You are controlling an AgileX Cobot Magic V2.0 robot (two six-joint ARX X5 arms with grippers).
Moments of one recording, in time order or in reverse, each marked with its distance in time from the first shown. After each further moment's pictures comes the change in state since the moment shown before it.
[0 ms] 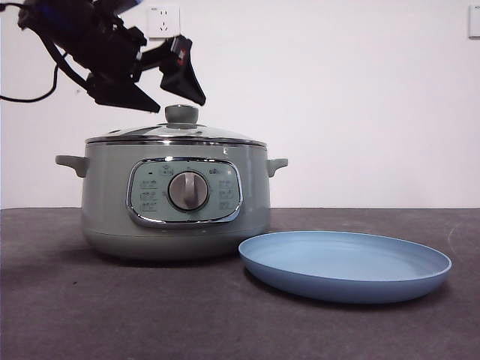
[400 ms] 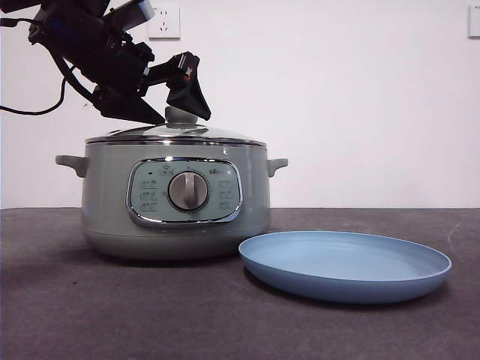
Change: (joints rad) left arm -0.012 0.035 0.000 0.006 -0.015 0.003; right arm 0.000 0.000 0.000 0.000 0.000 0.000
